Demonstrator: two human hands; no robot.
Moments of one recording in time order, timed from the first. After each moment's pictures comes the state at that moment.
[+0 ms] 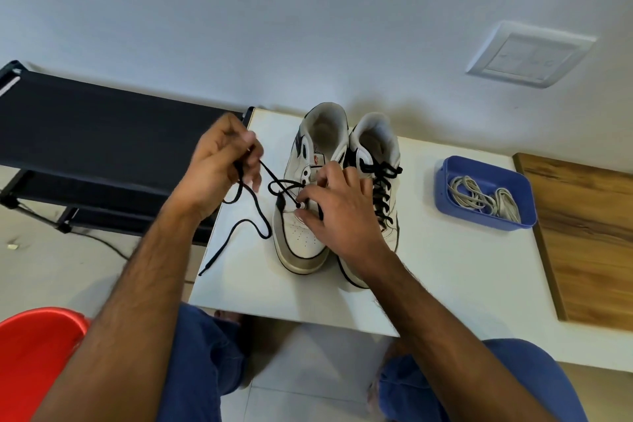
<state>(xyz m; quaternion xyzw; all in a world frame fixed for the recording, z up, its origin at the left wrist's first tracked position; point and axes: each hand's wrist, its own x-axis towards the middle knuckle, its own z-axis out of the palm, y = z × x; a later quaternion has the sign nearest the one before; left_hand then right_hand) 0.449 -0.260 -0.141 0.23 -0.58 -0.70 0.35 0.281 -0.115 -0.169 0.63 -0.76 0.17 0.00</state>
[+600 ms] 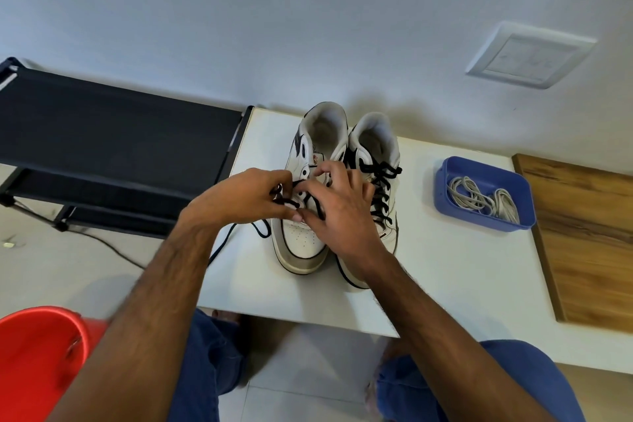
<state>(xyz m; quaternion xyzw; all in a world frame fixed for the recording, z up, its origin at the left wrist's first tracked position) 0.424 -0.250 -0.158 0.31 -0.88 -0.35 -0.07 0.278 -0.116 -0.177 0.61 -0.77 0.19 -0.03</state>
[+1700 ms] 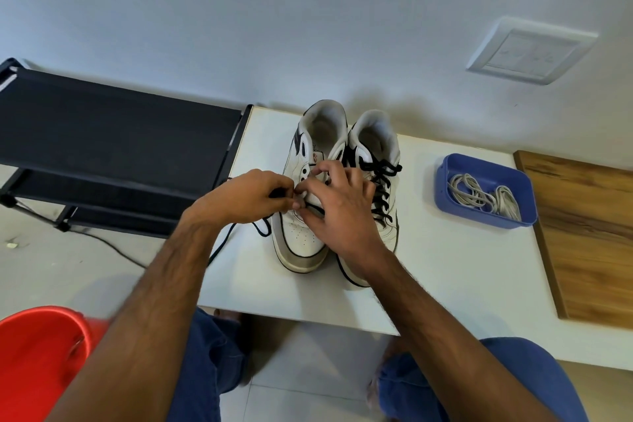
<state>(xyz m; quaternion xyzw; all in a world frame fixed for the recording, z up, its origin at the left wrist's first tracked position) 0.422 -0.251 -0.161 0.29 -0.88 -0.36 -0.07 0.279 -0.116 -0.177 0.60 -0.78 0.17 -0.02</state>
